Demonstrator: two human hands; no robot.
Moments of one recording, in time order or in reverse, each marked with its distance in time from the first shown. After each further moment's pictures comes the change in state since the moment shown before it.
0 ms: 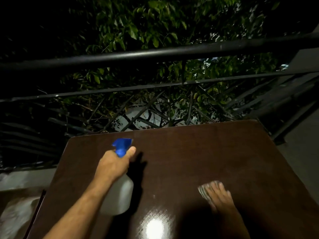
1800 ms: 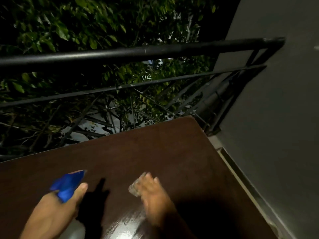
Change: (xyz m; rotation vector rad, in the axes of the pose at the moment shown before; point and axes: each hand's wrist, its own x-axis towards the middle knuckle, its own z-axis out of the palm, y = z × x) left_hand -0.042 -0.011 0.055 0.015 -0.178 0.124; right_hand 0.023 -0.033 -0.051 0.029 -0.283 0.051
